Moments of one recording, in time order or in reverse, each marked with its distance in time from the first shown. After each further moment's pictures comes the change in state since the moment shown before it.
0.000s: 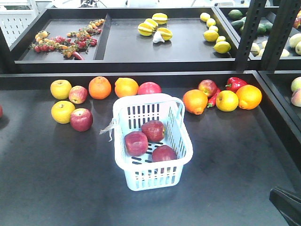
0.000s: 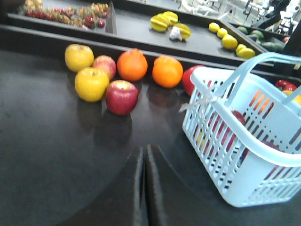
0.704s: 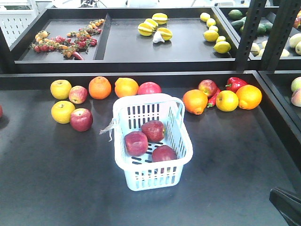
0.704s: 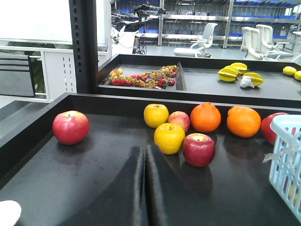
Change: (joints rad) left arm 0.263 -0.257 0.000 0.055 0.087 0.135; right arm 0.000 0.000 0.002 0.000 0.000 0.000
